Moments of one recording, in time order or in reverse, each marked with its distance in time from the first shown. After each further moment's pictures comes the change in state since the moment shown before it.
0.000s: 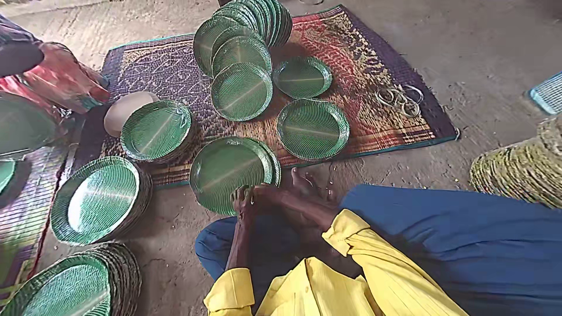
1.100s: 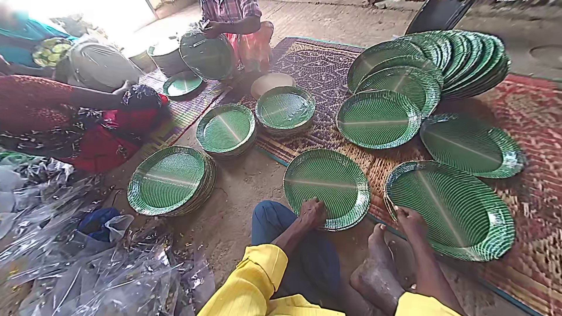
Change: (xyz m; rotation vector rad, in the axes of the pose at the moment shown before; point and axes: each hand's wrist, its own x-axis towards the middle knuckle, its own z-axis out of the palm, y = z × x) left_hand 0.025 -0.006 0.002 -0.044 -0.744 -0.581; right_hand -0.039 0.169 -0.063 0.105 0.565 0.730
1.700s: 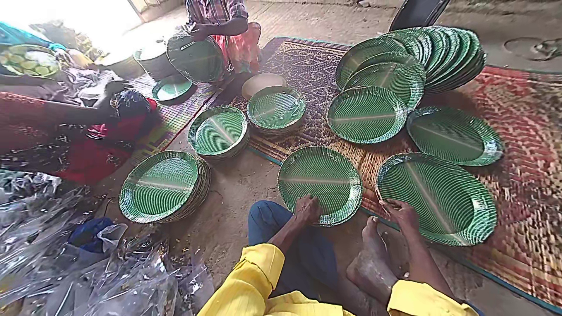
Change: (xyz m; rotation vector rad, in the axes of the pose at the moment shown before) left_hand 0.000 0.001 0.000 0.016 -0.012 -0.017; right_hand -0.002 0.010 -0.003 0.095 -0.005 -0.043
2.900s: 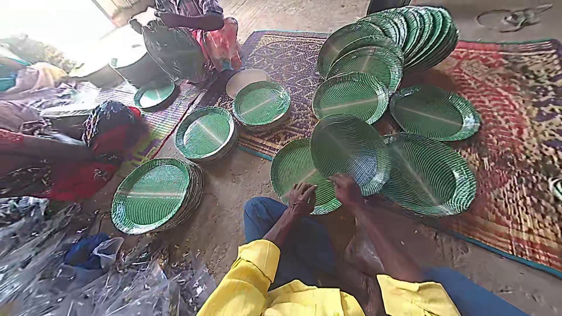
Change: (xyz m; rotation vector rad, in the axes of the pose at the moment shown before) left_hand -0.005 -0.009 0.018 -0.064 0.911 0.634; right_hand -0.057 -0.122 0.050 -0.040 -0.064 -0.746
